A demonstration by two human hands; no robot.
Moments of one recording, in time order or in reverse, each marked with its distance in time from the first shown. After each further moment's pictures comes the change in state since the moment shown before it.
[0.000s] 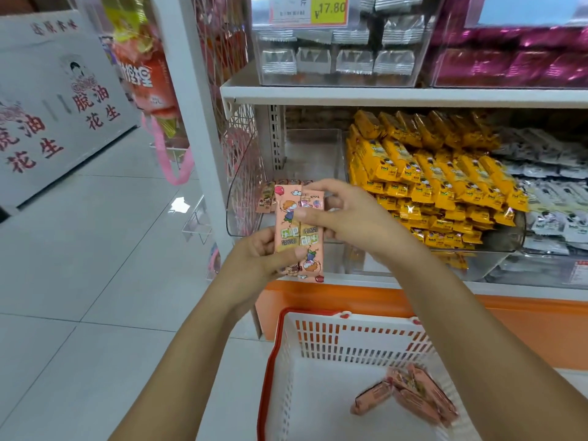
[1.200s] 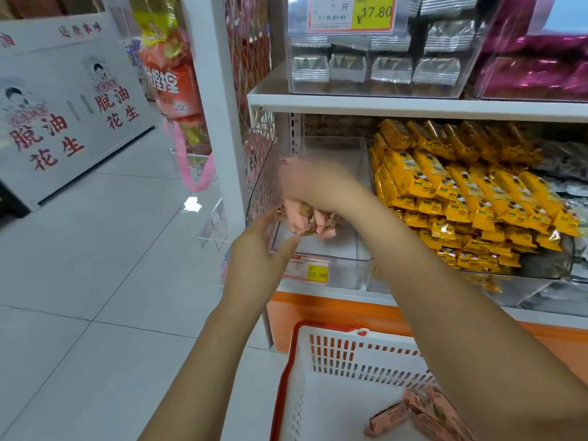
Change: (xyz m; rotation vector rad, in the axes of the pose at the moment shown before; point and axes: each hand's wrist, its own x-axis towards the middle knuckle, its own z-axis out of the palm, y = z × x) left_hand 0.025 0.002 -0.020 0.712 0.427 0.243; right_hand 0.089 -0.036 0.029 -0.567 0.015 0.106
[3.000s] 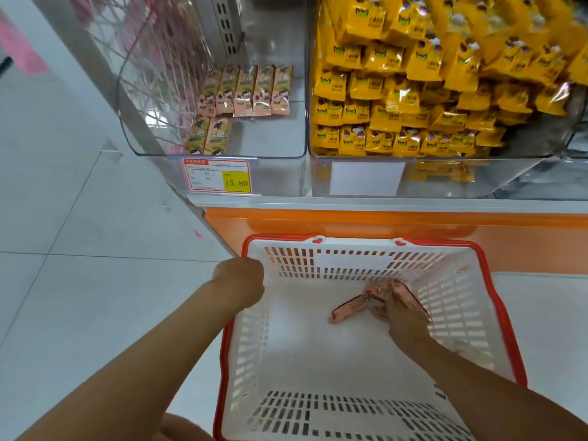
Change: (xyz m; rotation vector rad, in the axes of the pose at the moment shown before) left_hand -0.066 -0.099 0.124 1.171 -1.002 -0.078; right_hand -0.206 0.466 0.265 -0.281 -0.184 0.412
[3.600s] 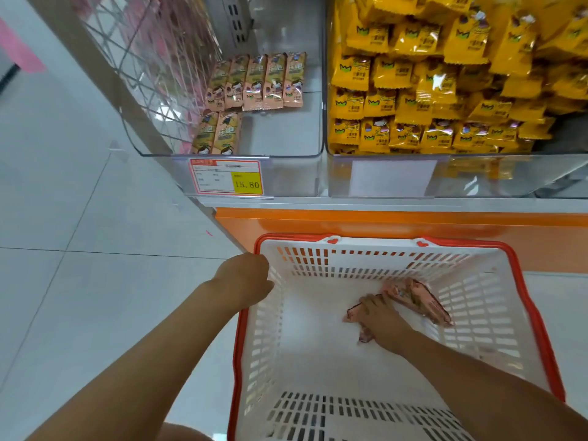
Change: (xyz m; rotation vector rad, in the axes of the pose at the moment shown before) left_hand 0.009 -0.017 -0.002 -0.146 0.018 0.025; right_hand 0.005 -0.082 -0.018 -0.565 -0.298 -0.575
